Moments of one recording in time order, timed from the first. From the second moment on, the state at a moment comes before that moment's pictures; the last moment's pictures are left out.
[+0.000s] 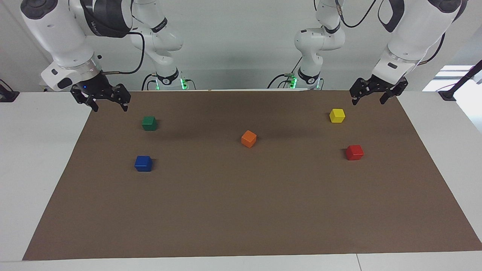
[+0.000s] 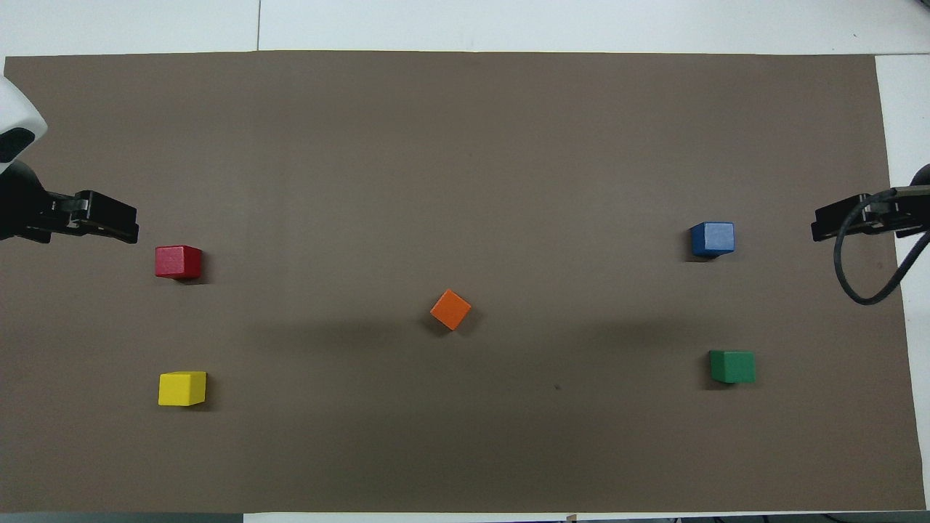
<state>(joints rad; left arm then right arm) -0.02 0.03 -0.09 -1.54 0.03 1.50 -0.02 -0.11 -0.01 0.06 -1.65 -0.03 1.59 -0.05</state>
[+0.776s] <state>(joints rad) -0.02 0.05 -0.05 -1.65 0.03 1.67 0.00 -0.11 -0.01 0.06 -1.65 -0.03 1.59 -0.05</state>
